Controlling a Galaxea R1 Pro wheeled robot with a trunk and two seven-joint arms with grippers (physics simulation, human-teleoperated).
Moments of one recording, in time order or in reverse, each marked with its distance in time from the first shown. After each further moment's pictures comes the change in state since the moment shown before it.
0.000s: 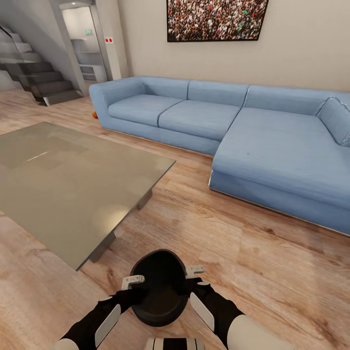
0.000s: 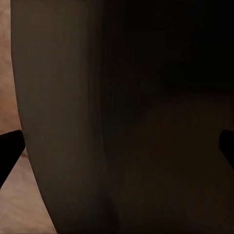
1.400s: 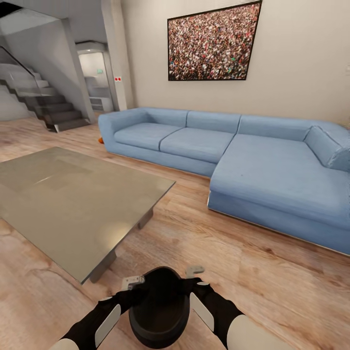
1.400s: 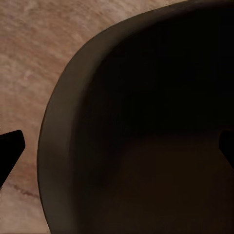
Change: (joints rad) left arm 0.000 0.000 -0.001 0.001 0.004 0.017 0.004; right arm 0.000 0.002 0.002 0.000 0.000 0.000 0.014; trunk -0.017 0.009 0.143
